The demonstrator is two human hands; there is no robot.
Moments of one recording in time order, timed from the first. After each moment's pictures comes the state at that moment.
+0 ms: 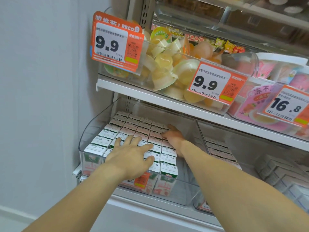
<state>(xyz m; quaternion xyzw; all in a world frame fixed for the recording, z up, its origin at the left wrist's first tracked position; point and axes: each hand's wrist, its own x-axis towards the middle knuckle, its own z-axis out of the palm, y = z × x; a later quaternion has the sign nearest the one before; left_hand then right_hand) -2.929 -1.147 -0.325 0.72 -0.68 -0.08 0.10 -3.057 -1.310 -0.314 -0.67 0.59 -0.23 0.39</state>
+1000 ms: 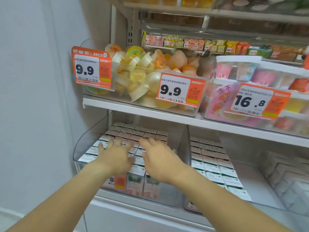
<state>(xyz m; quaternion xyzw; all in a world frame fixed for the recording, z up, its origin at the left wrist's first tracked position) -2.943 -1.147 -0.296 0.81 -0.58 -0.05 0.03 -3.104 -1.185 -0.267 -0.93 0.36 -0.07 0.06</state>
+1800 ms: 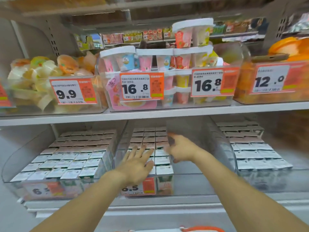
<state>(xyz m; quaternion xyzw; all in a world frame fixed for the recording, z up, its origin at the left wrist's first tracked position) -3.163 -1.213 -0.326 0.67 -0.73 -0.11 0.00 -3.360 -1.284 -0.294 -0.74 0.50 -0.20 0.40</state>
